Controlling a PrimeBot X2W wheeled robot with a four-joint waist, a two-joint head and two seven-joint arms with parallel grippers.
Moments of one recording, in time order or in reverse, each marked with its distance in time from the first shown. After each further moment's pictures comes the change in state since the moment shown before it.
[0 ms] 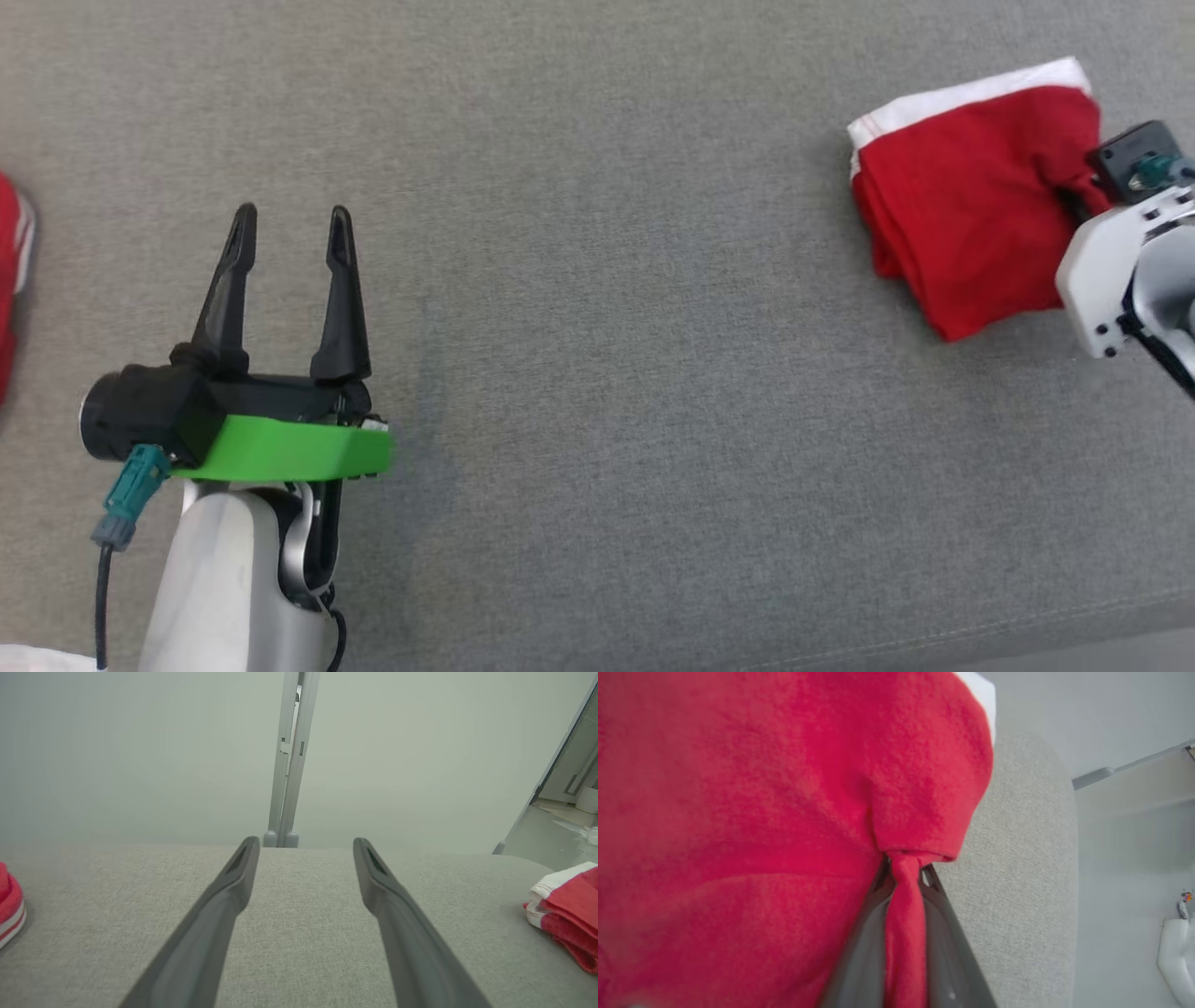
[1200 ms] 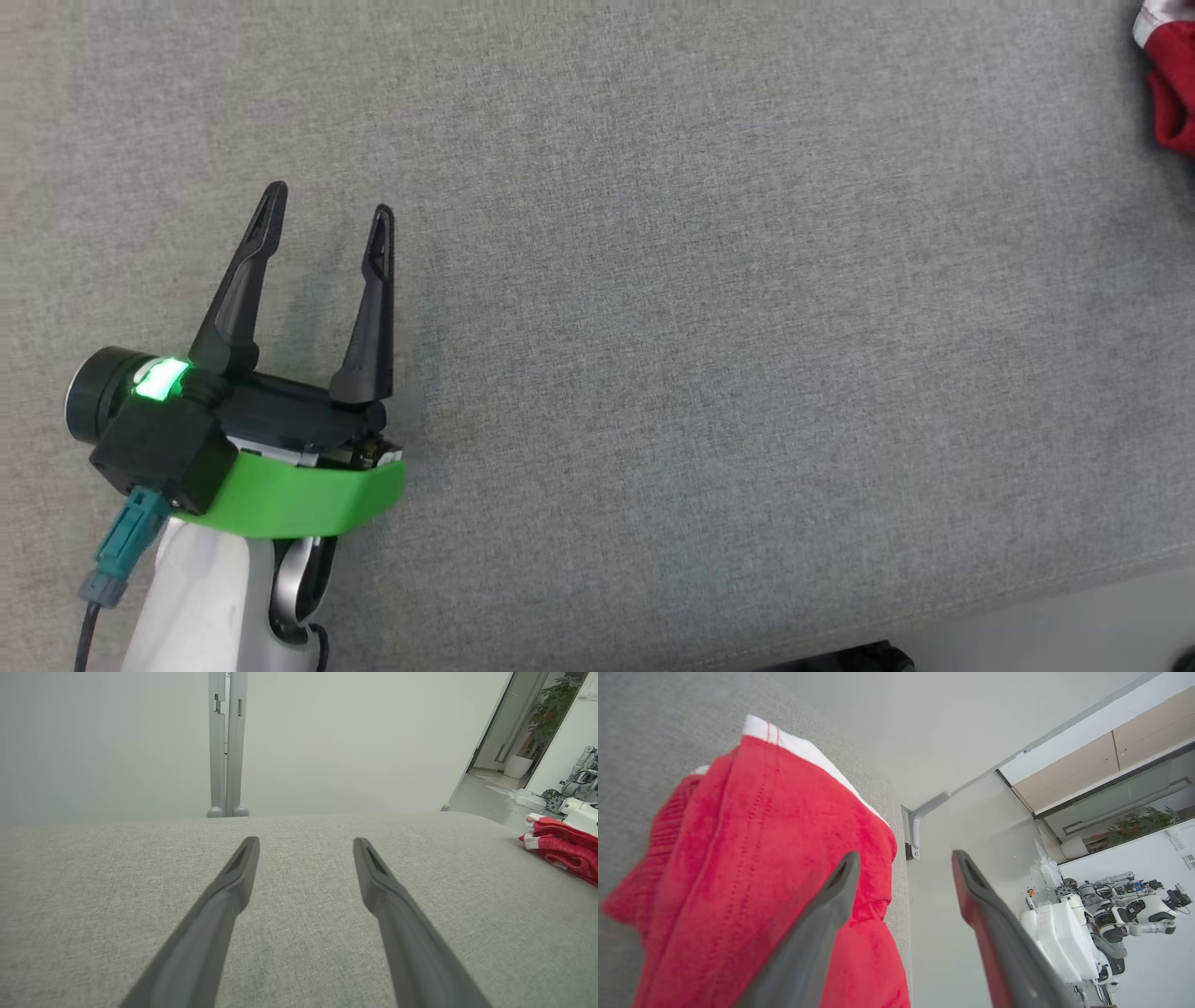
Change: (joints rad) left arm 0.038 0.109 -0.118 -0.207 0.007 -0.001 0.000; right arm 0.019 -0.007 -0.586 0.154 -0.469 0.000 -0.507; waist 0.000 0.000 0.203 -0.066
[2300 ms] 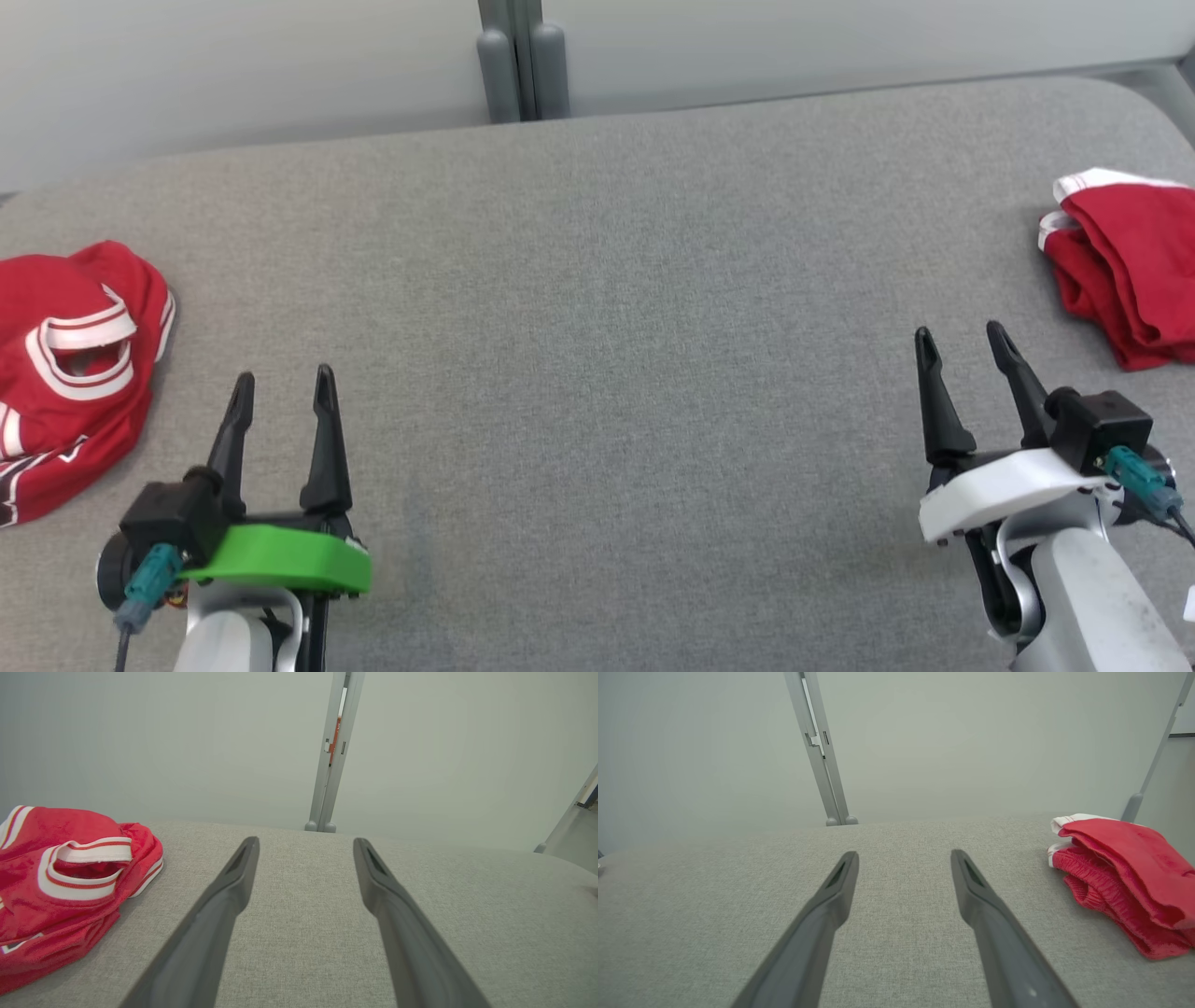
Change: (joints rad) left arm 0.123 -0.106 0.188 0.345 -0.016 0.000 0.000; right arm 0.499 0.496 0.119 -0.368 0.413 0.000 -0.036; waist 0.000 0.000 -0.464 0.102
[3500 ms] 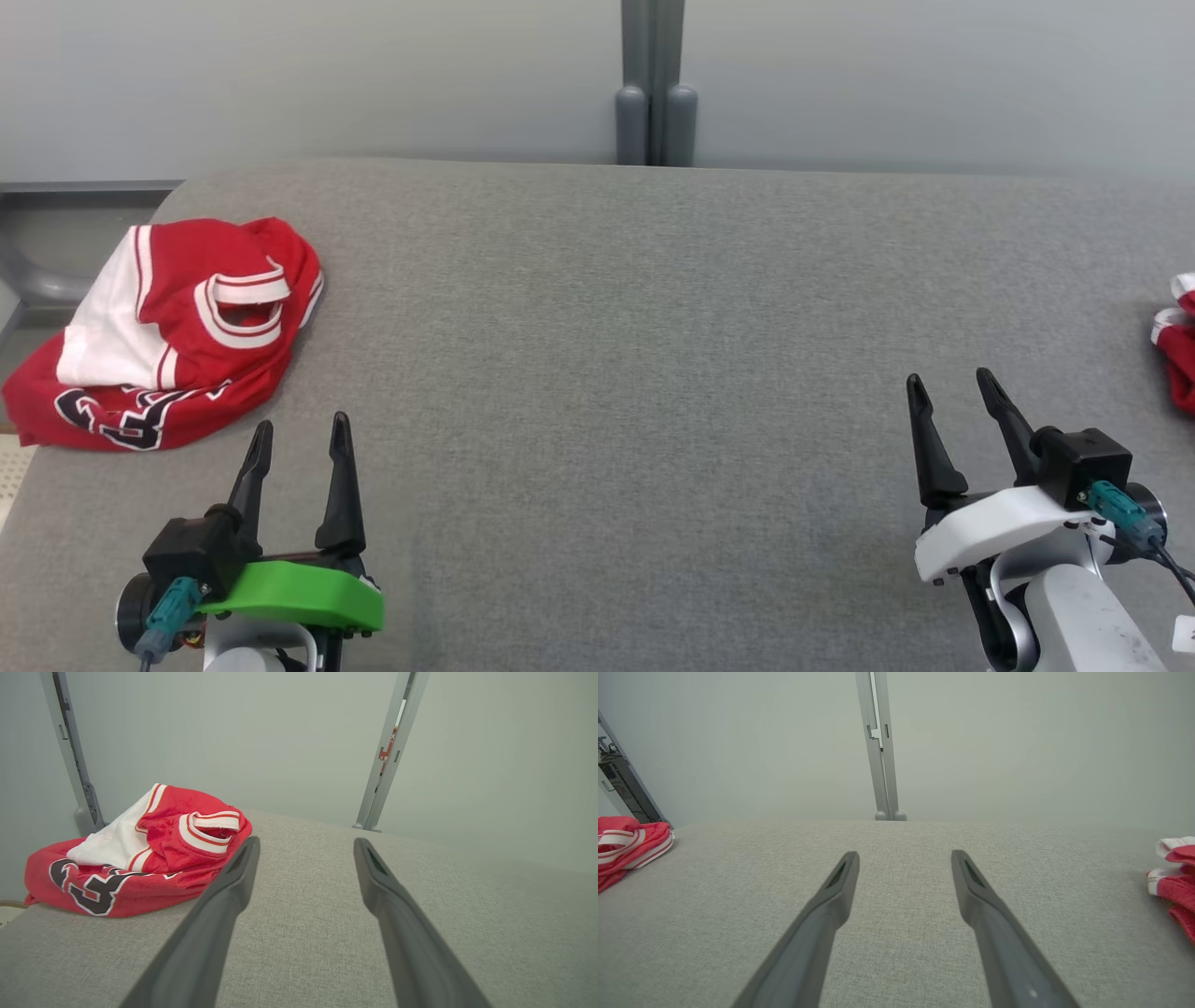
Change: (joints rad) left arm 0.064 -0.001 -0.024 0.028 -0.016 0.023 0.000; right arm 0.054 0.010 0.005 0.035 -0.020 0.000 0.000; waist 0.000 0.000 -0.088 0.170
